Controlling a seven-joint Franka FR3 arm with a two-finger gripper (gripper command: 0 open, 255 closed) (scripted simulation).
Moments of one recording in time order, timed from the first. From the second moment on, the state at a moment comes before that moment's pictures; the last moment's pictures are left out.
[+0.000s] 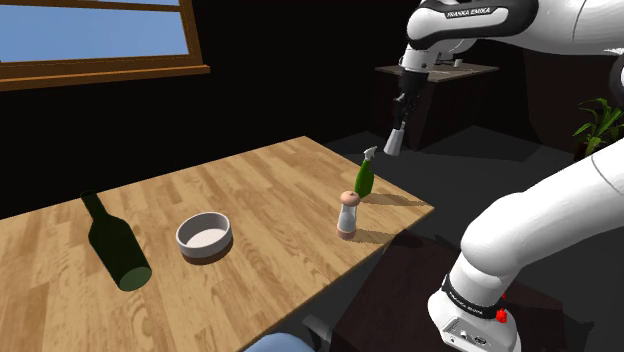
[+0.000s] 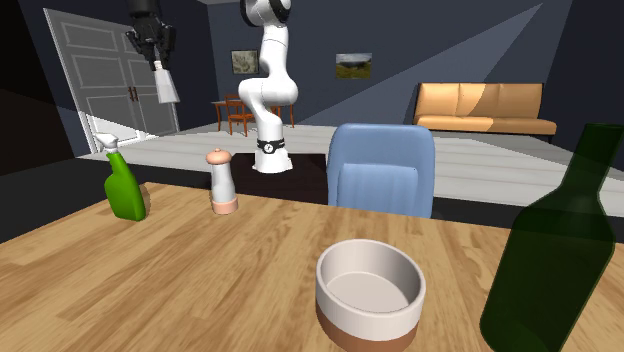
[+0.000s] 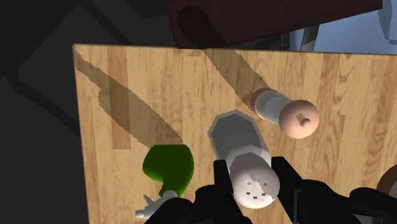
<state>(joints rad) -0.26 -0.48 -0.30 -2.15 -0.04 1.67 -0.37</state>
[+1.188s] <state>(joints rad) -0.31 -0.34 -0.48 -2.13 -0.07 1.78 -0.60</state>
